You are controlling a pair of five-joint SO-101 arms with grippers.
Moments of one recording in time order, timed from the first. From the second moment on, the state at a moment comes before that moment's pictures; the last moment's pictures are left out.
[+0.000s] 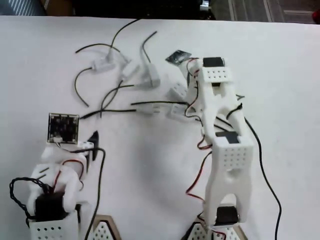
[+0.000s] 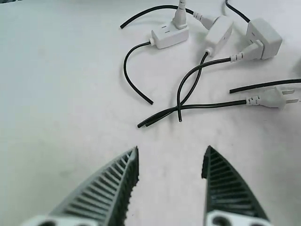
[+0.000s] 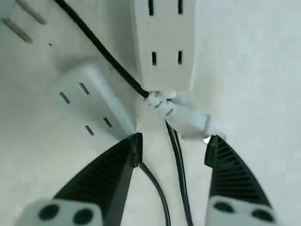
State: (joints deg) left arm -10.1 -93.3 76.2 63.8 -9.3; right arm -6.9 40.2 -30.5 84.6 44.5
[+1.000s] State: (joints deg) left arm -10.1 -93.2 76.2 63.8 -9.3; right arm -6.2 57.4 -62.6 97.8 52.4
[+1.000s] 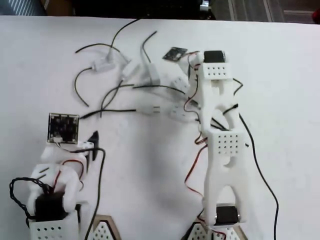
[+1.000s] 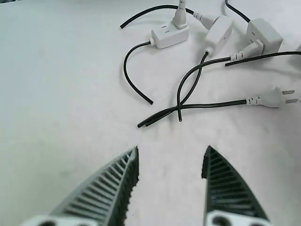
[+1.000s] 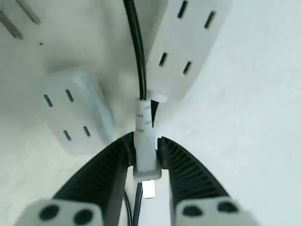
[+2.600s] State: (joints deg) left arm -10.1 -93.2 76.2 63.8 -9.3; right arm -16.6 4.3 29.8 77.3 44.6
